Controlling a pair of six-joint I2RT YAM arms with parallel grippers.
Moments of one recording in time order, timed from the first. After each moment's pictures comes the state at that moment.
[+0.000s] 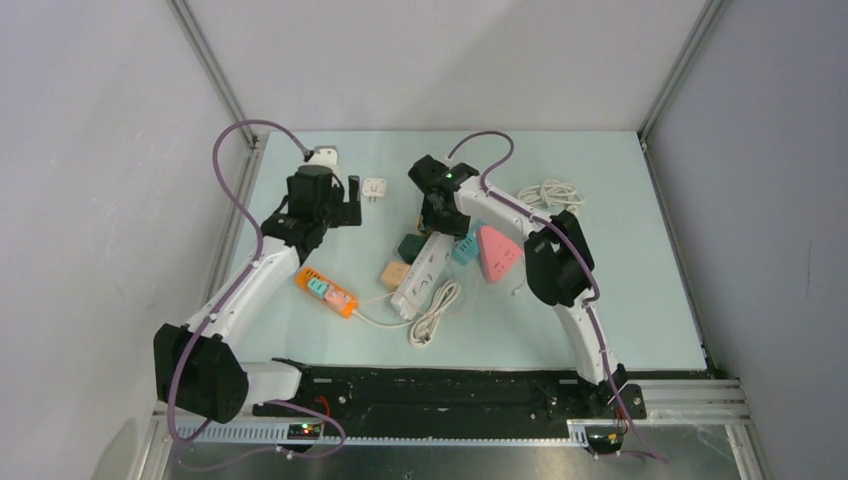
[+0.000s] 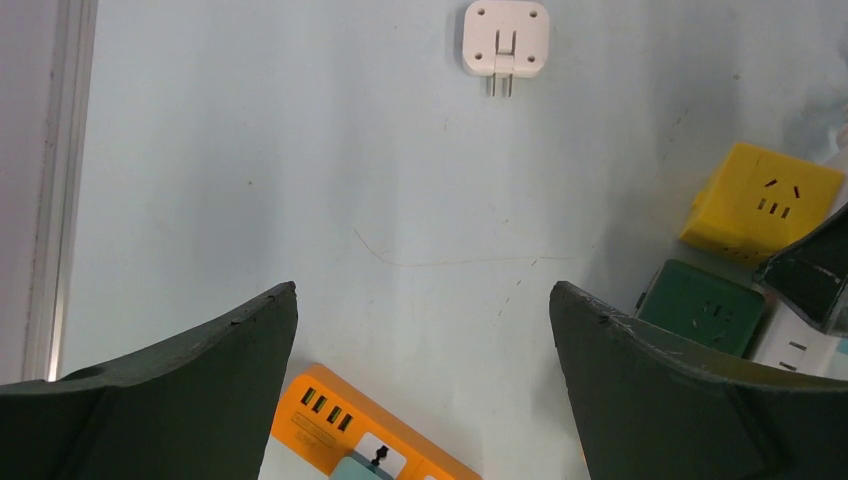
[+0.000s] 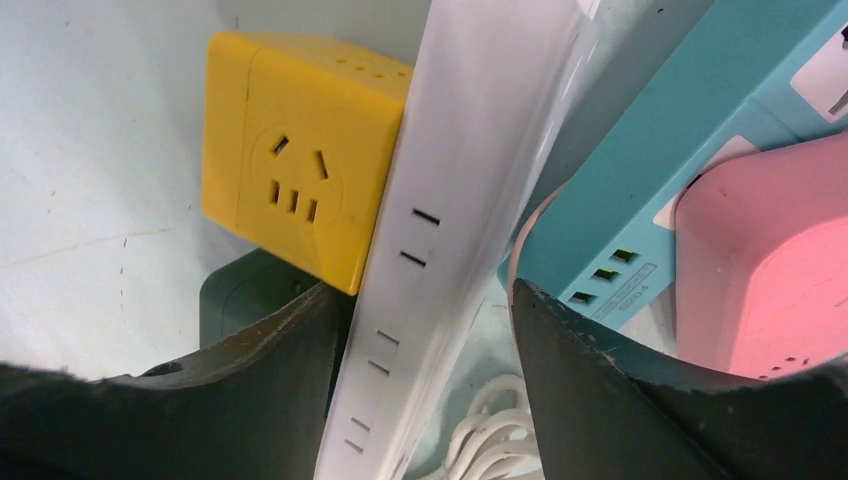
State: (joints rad) left arm -0.30 1.26 1.04 -0.38 -0.28 -0.15; right arm 0.73 2.23 1.99 -0.99 0.25 0.88
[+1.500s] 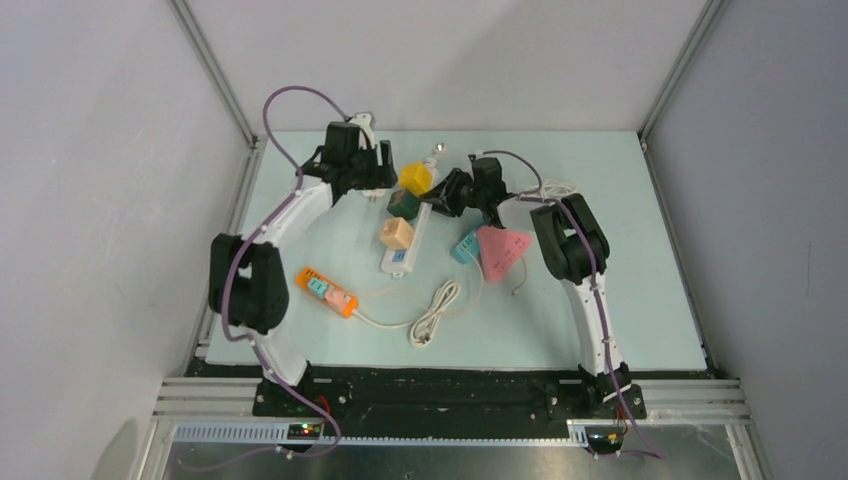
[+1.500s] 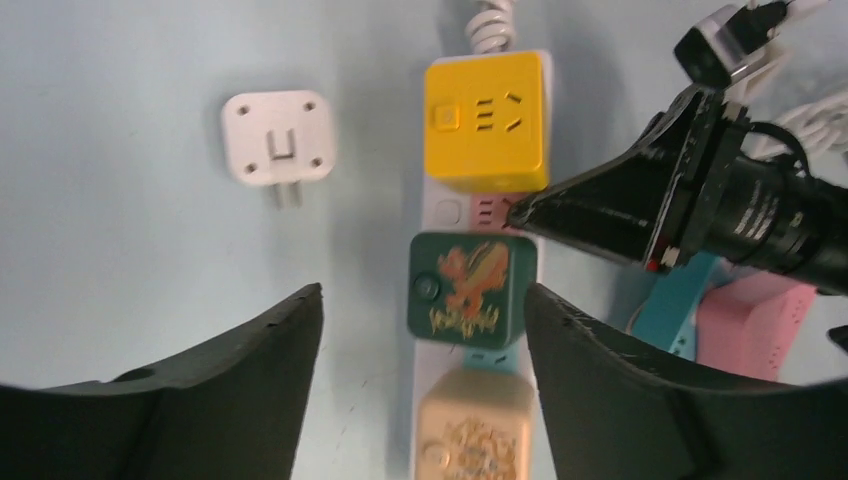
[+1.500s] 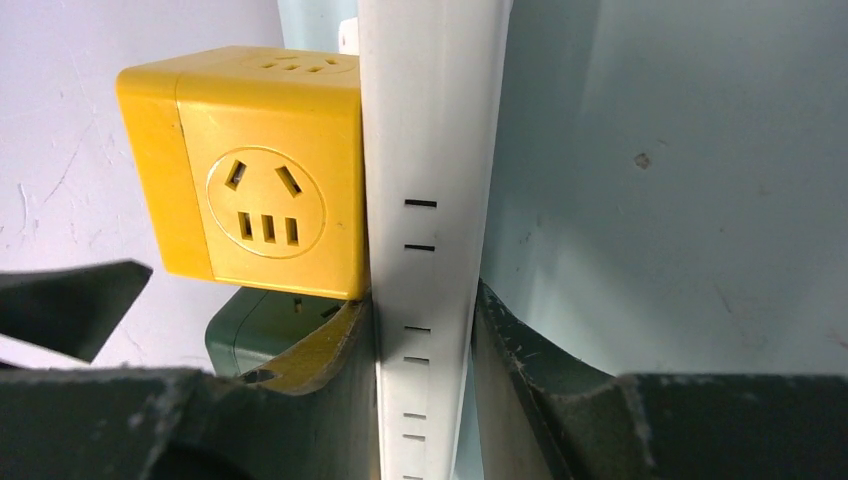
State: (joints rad) left arm -0.28 1.71 1.40 -0.36 0.06 -0.25; right arm 0.44 2.34 1.55 0.35 -0.52 1.12
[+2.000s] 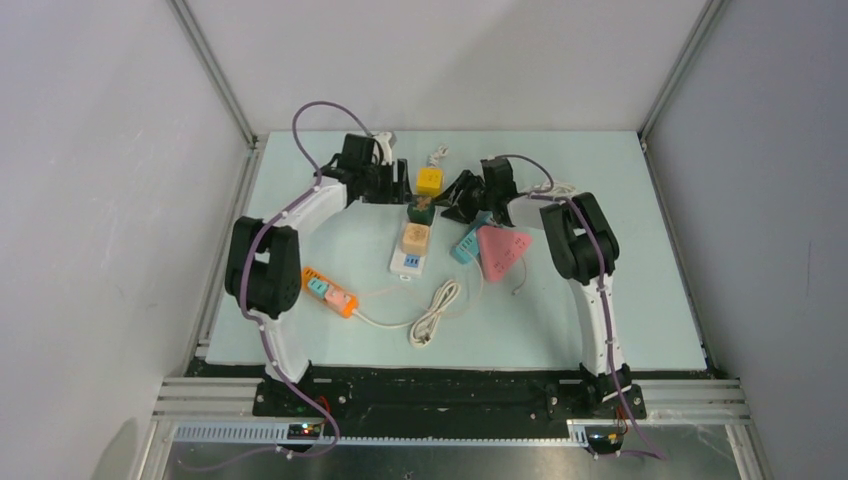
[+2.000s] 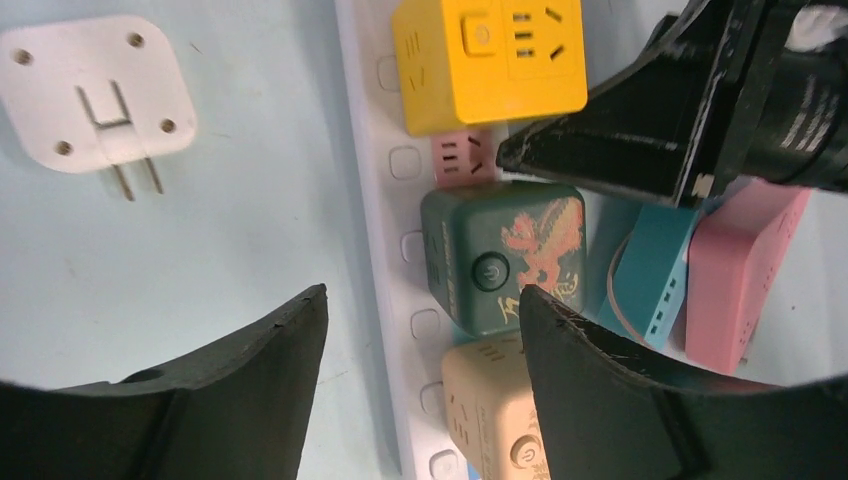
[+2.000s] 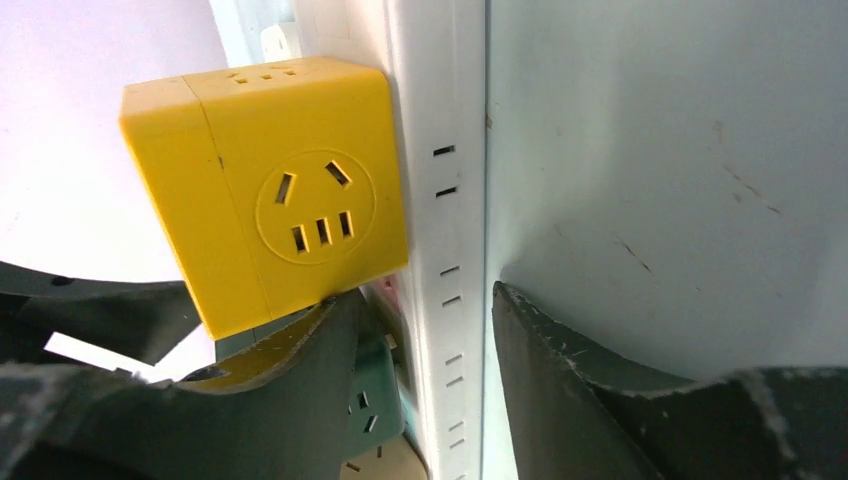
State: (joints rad) left arm -0.31 1.88 1.45 -0.35 0.26 -0.23; right arm 0.39 2.31 1.48 0.26 -0.52 1.09
